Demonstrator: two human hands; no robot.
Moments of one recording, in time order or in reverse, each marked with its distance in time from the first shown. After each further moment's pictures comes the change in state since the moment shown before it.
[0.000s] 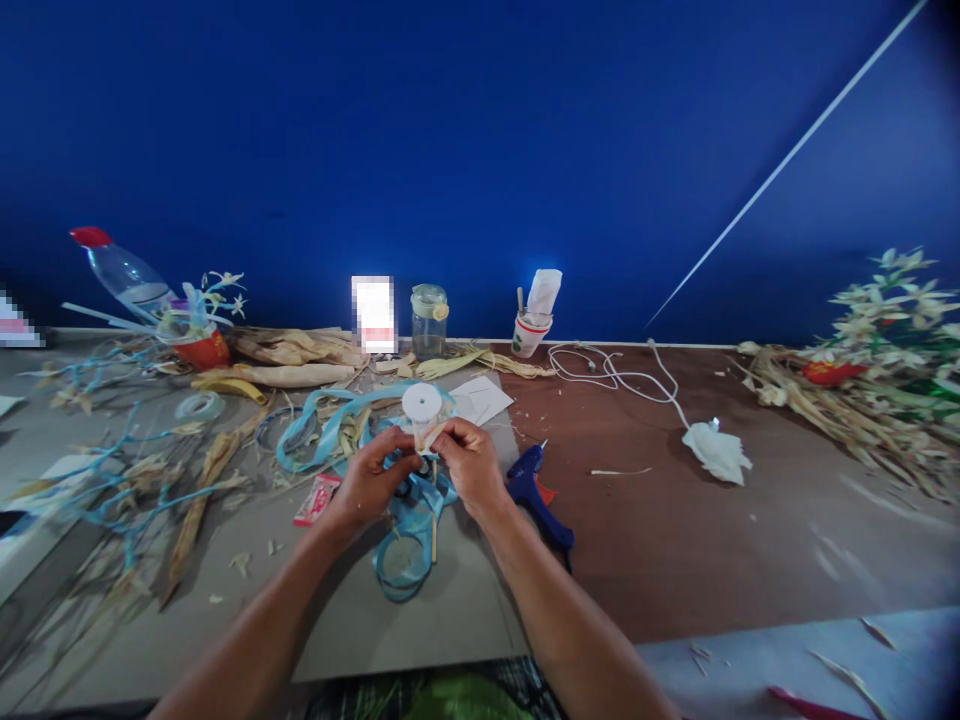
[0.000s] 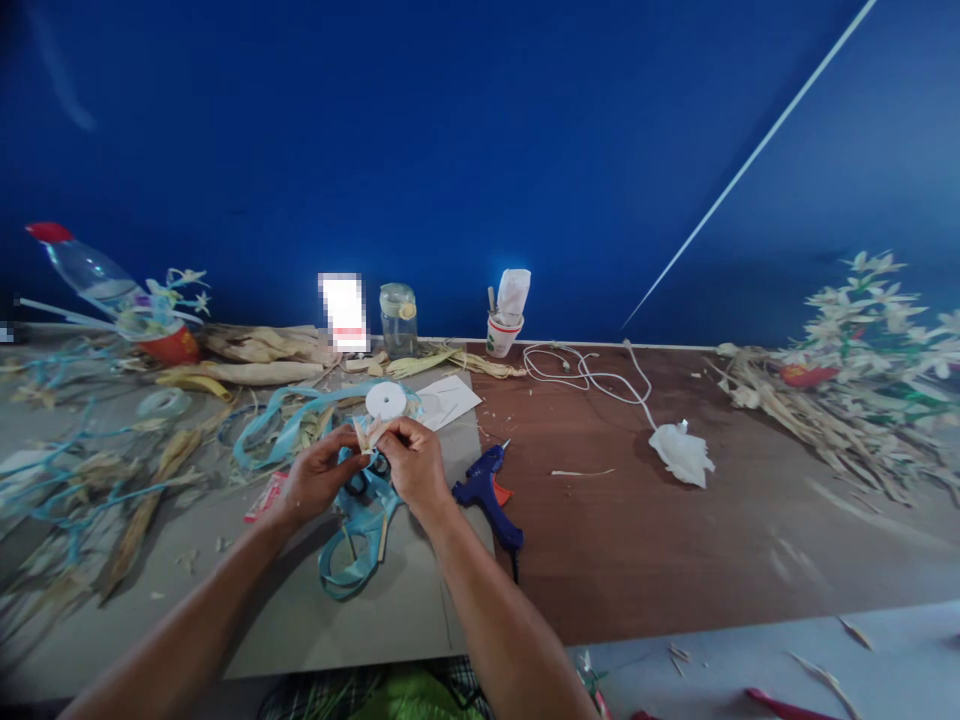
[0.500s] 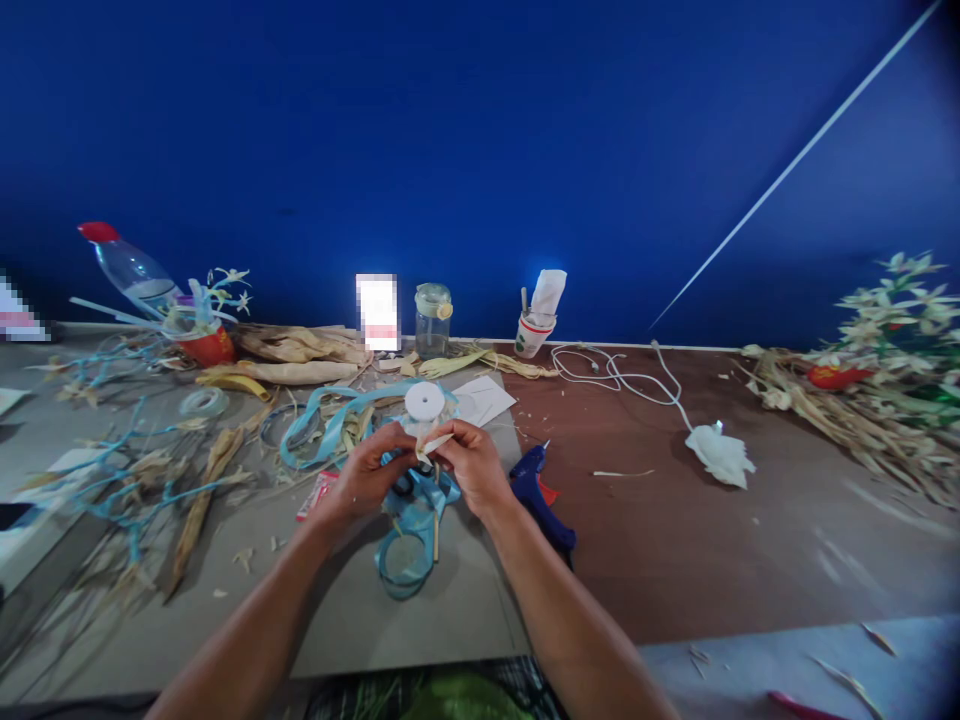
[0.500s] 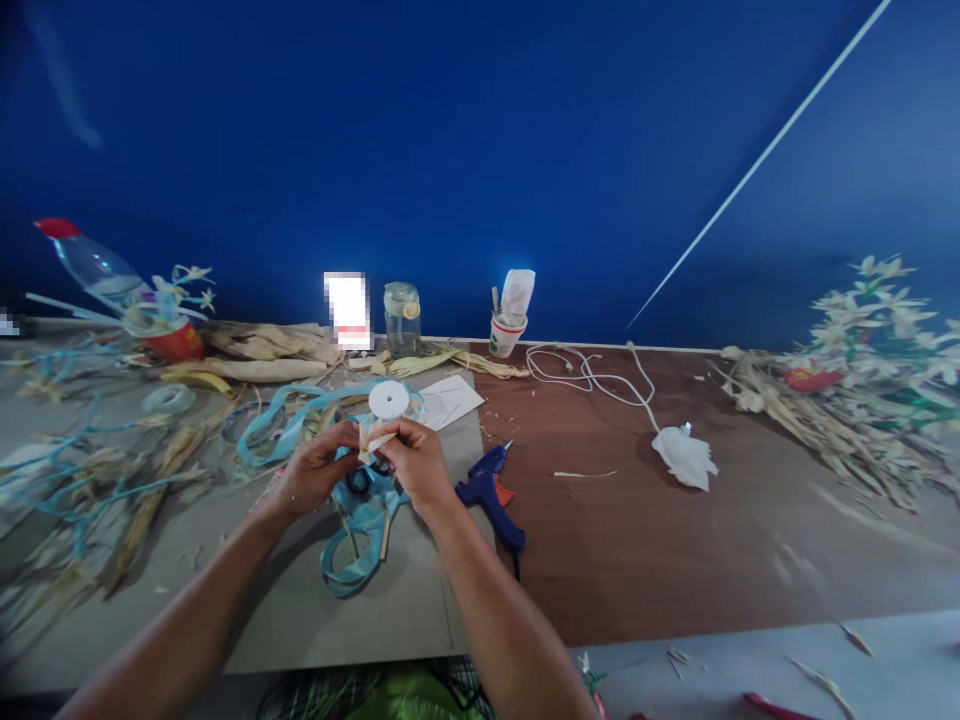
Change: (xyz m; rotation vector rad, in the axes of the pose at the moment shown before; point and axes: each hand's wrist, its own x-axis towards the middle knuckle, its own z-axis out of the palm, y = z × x) left_hand 0.004 0.003 -0.012 0.034 -0.078 0.114; right_hand -0.002 -0.003 0.002 0.103 -0.022 0.203
